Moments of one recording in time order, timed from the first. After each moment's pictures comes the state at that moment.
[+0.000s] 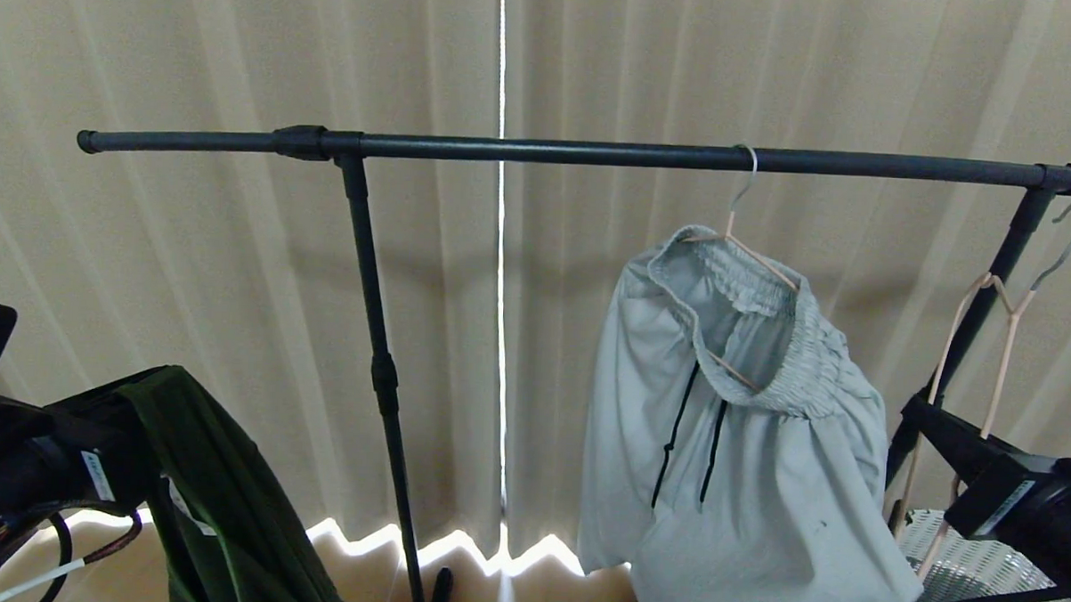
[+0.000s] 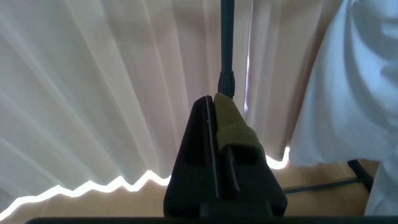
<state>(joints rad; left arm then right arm) -0.19 1.09 -0.31 -0.66 0.05 0.12 0.53 1.18 -0.21 -0.88 -0.39 0.34</state>
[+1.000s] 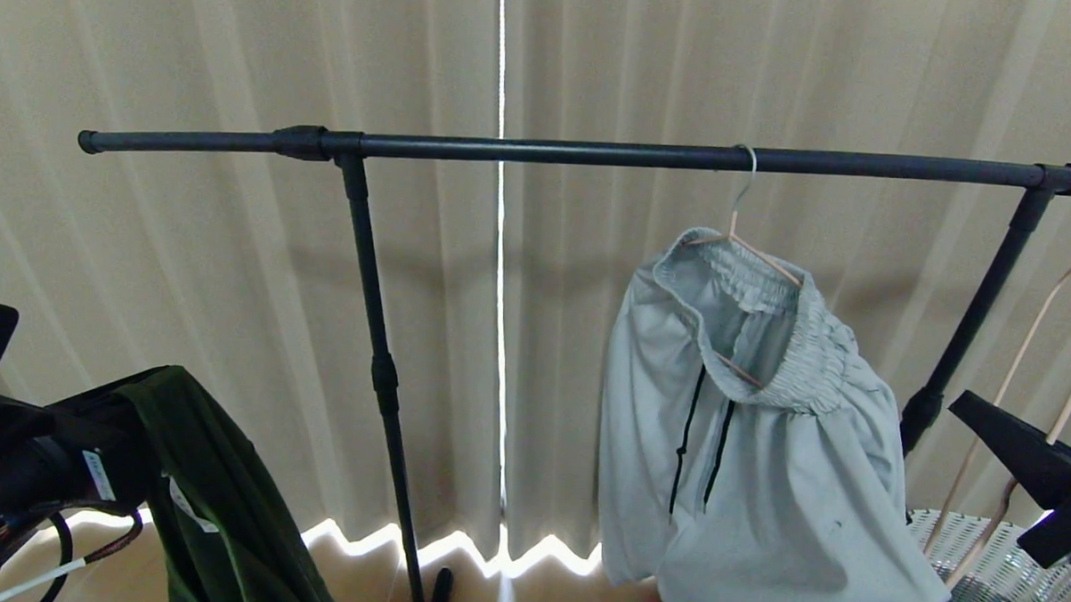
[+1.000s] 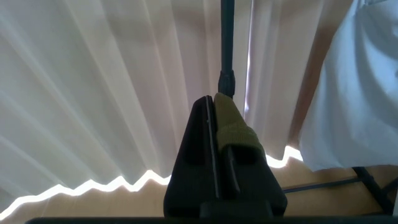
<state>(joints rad) -0.19 1.10 -0.31 -0.66 0.05 0.12 0.51 1.05 -0.17 -0.89 -0.30 0.30</state>
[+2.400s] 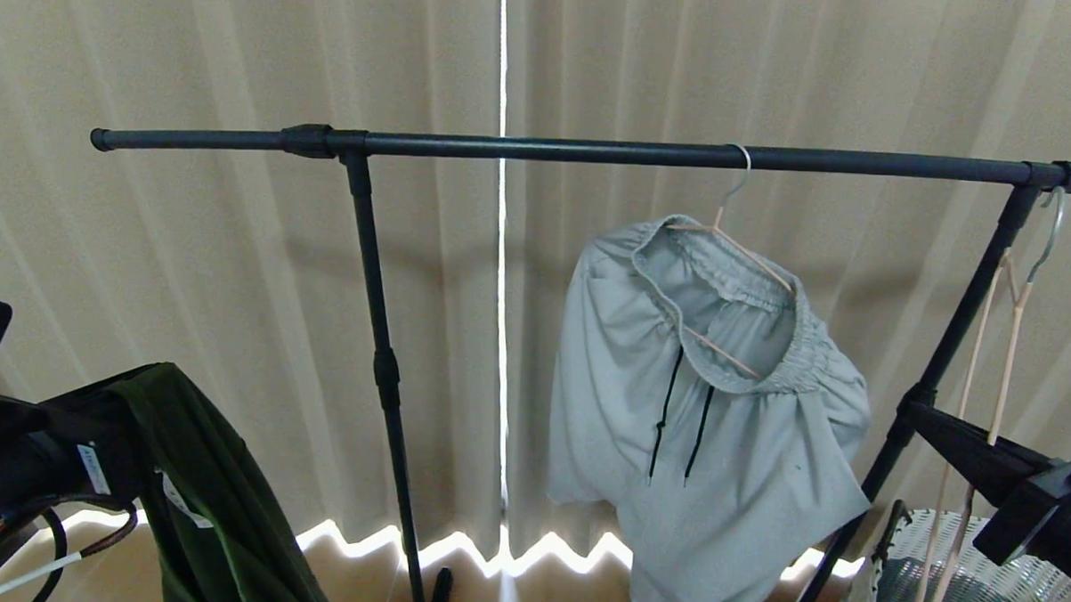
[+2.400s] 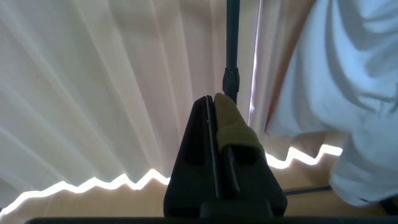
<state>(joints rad) -0.16 1.10 -0.31 -0.66 0.05 0.12 0.32 1.14 -0.18 -0.87 -0.02 0.18</state>
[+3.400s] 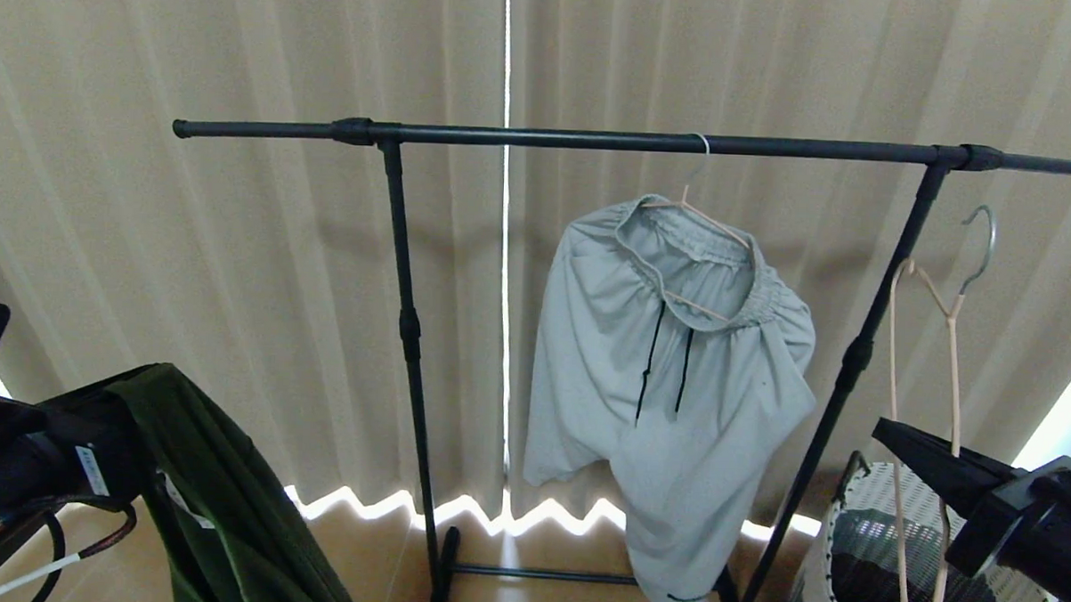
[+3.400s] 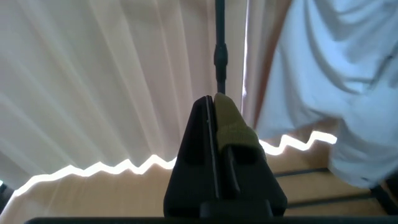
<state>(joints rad) -0.16 1.09 -0.31 -0.66 0.05 0.12 0.37 1.19 -0.18 -0.87 -0.02 0.18</state>
